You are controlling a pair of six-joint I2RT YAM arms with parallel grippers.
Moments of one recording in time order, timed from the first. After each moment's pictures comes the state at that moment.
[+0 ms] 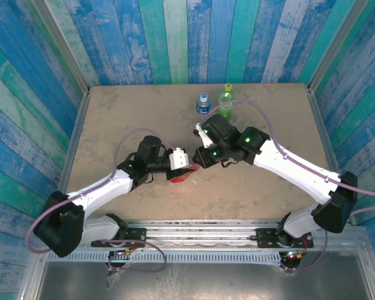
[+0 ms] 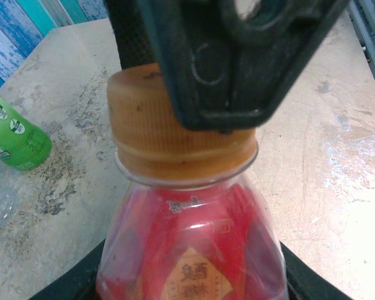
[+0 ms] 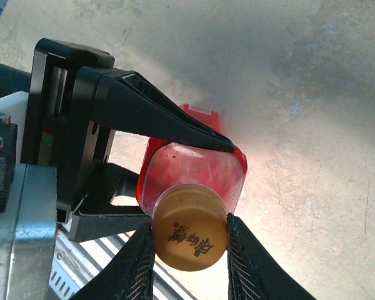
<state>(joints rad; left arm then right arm) -0.60 1.20 0.60 0.08 0.60 0.62 0.90 1.47 1.40 -0.89 -0.11 0.43</state>
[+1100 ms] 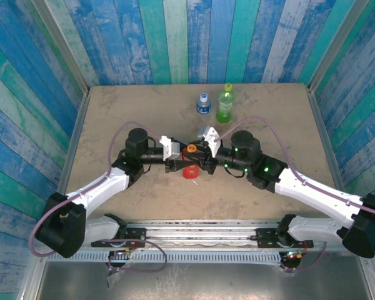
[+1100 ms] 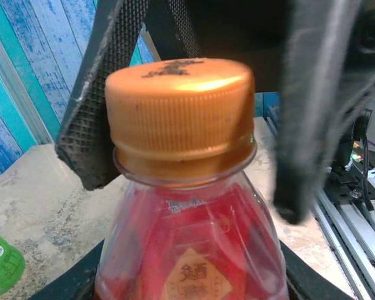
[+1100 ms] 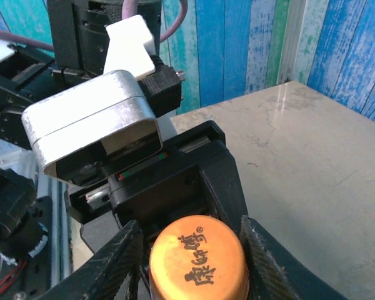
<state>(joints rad) -0.48 1.21 0.59 0.44 1.03 0.35 0.90 1.15 0.88 0.04 -0.27 0.01</state>
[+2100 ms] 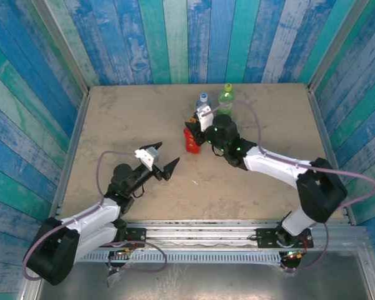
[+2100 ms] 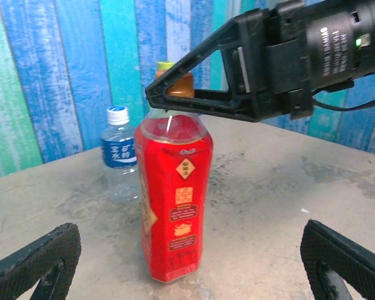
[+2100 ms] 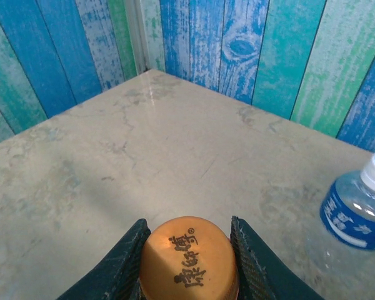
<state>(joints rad) -0.48 0.94 0.12 0.86 0.28 -0.01 0.75 1.61 1.02 0.33 0.02 0.05</state>
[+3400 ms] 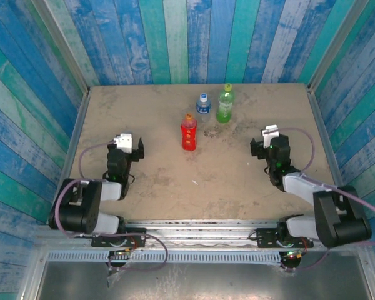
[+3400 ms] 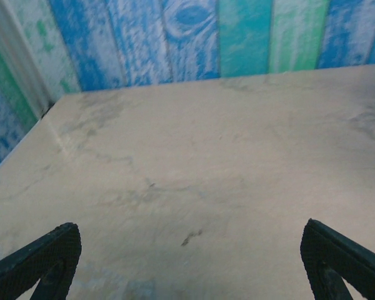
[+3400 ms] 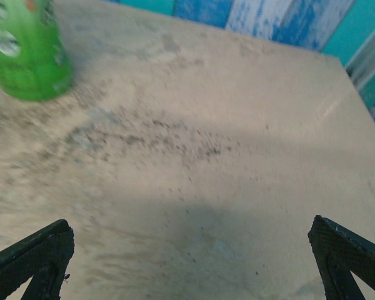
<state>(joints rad) -0.09 1.44 0.21 1.04 -0.13 0.07 0.18 1.34 0.37 0.53 0.22 -0.13</state>
